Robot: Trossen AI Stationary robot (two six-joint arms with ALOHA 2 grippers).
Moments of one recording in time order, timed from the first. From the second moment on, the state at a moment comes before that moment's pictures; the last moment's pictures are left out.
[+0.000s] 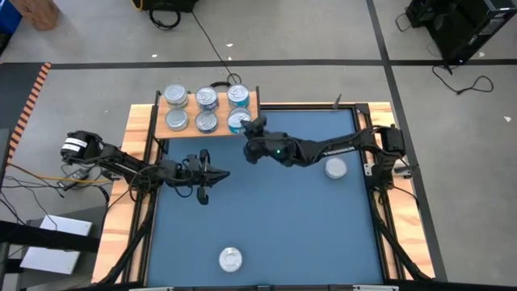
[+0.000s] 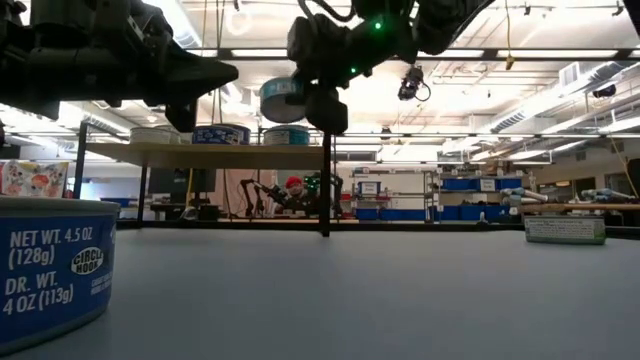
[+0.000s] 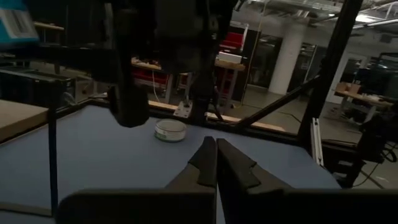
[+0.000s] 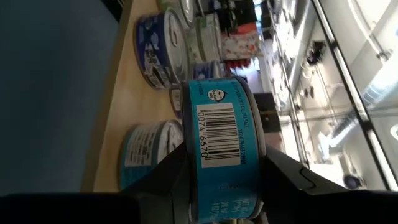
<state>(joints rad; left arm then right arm) -0.14 1.22 0.14 1.19 -0.22 -0.19 -0.08 1.85 1.22 0.46 0.65 -1.26</state>
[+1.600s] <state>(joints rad) -0.14 1.22 0.14 1.19 -0.22 -0.19 -0.16 1.85 1.40 0.09 0.57 -0.62</state>
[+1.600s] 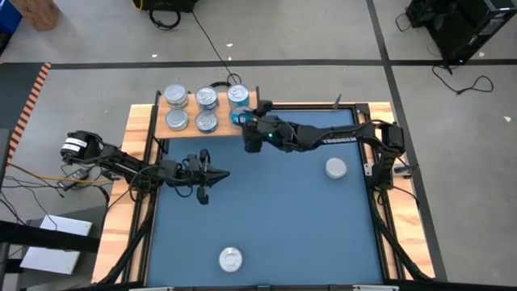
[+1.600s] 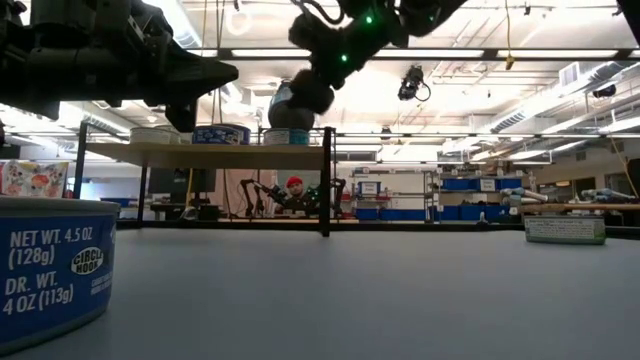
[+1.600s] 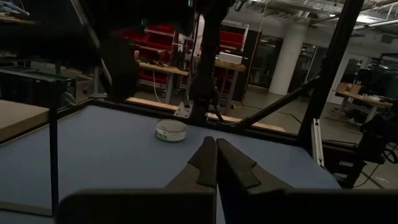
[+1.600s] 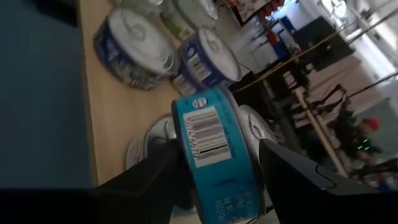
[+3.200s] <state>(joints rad) -0.14 1.22 0.14 1.19 -0.22 -0.19 -0.25 1.85 1.45 -0.04 0.26 -0.28</state>
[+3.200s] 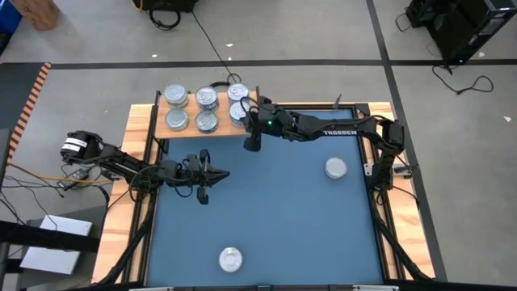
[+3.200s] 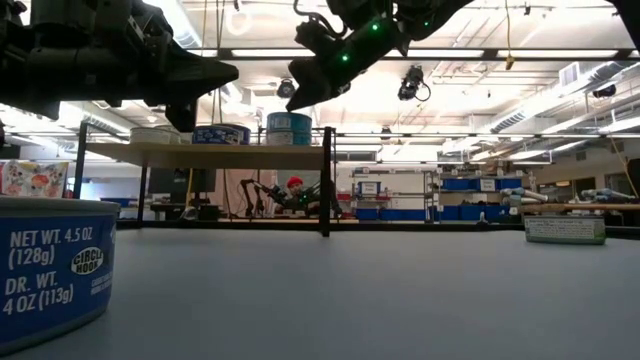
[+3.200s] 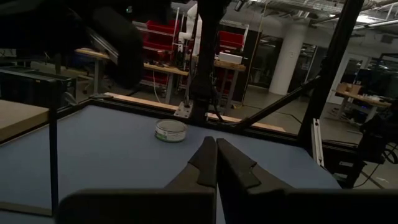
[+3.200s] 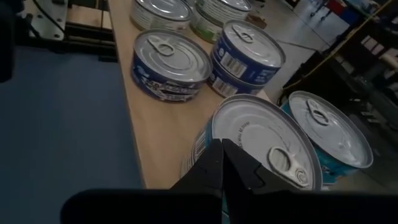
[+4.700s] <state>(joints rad) -0.07 1.22 0.18 1.22 -0.11 -0.09 0.17 1.53 1.21 -0.78 0.30 0.35</state>
